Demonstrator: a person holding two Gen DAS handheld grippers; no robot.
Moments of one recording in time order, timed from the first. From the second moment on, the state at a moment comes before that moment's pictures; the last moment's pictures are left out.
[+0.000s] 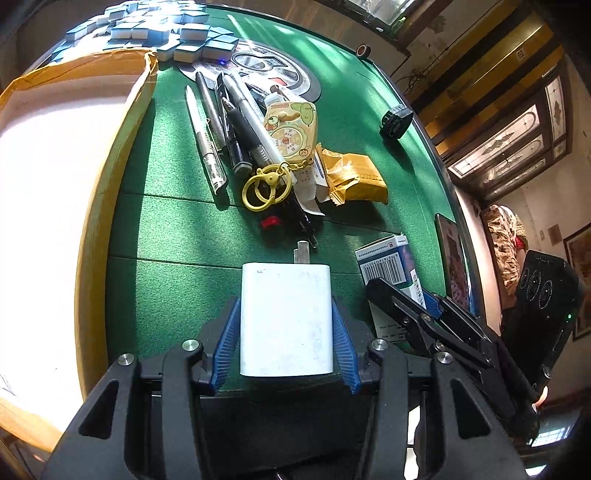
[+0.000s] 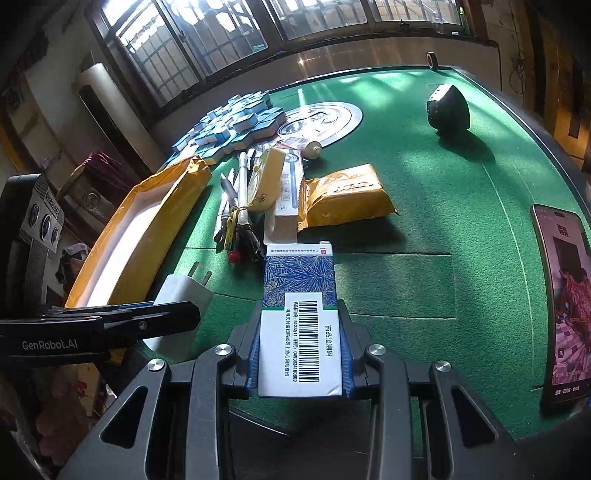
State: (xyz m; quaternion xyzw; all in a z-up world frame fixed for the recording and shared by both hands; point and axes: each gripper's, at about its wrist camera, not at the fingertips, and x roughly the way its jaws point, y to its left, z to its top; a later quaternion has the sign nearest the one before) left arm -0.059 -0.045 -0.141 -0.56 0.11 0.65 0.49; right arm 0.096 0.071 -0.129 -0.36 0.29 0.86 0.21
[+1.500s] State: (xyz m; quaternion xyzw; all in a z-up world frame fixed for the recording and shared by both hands) left arm -0.142 -0.131 -0.103 -0.56 -0.02 0.70 0.45; right arm 0.013 0.006 -0.090 -0.36 0.25 0.89 0.09
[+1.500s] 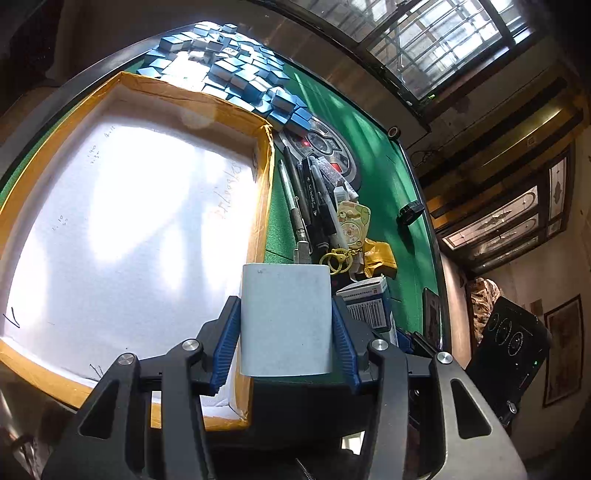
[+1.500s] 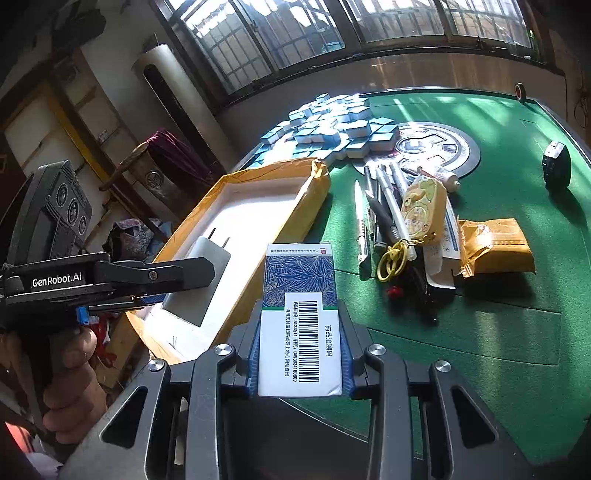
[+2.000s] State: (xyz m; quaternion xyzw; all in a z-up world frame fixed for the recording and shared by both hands) left arm -0.187 -0.198 -0.125 -0.57 -0.02 0.74 0.35; right arm -0.061 -0.060 -0.098 -0.40 0.20 0.89 -0.01
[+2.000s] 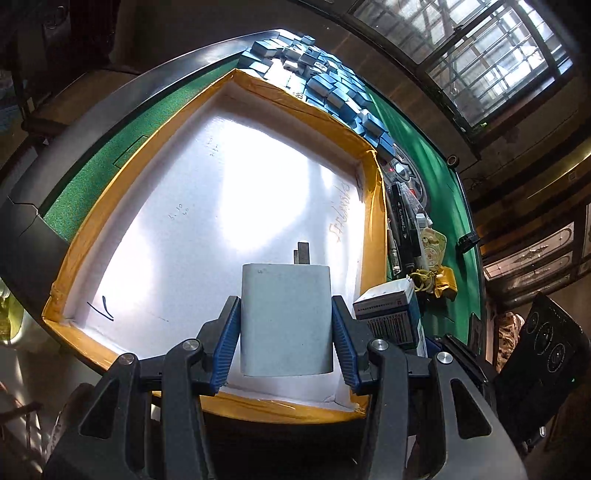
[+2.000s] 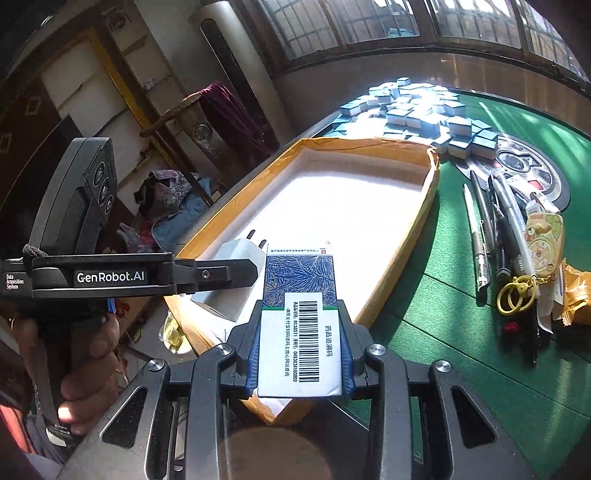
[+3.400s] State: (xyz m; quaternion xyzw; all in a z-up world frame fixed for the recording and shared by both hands) left arm -0.202 -0.209 -0.147 -0.58 0.04 0.77 0.28; right arm -0.089 -0.124 -0.124 -0.46 0.04 0.88 0.02
